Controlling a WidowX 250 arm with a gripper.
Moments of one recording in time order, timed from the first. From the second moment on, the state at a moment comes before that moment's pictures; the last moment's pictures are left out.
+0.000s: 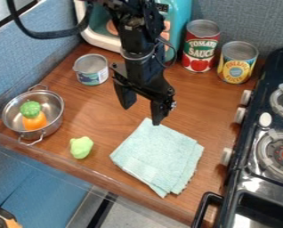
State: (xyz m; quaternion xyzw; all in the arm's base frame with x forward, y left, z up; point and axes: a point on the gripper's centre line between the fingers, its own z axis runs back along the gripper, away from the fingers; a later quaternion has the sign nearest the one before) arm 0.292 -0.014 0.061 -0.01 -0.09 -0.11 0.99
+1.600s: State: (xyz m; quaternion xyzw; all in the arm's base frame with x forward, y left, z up) arm 0.405 0.148 0.037 0.01 -0.10 0.00 0.99
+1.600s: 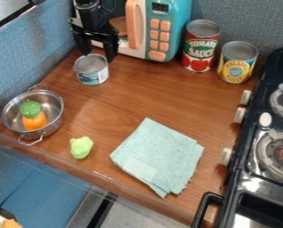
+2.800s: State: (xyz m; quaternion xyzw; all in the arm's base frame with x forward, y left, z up) arm 0.408 0.089 0.009 -0.04 -0.07 -0.02 1.00
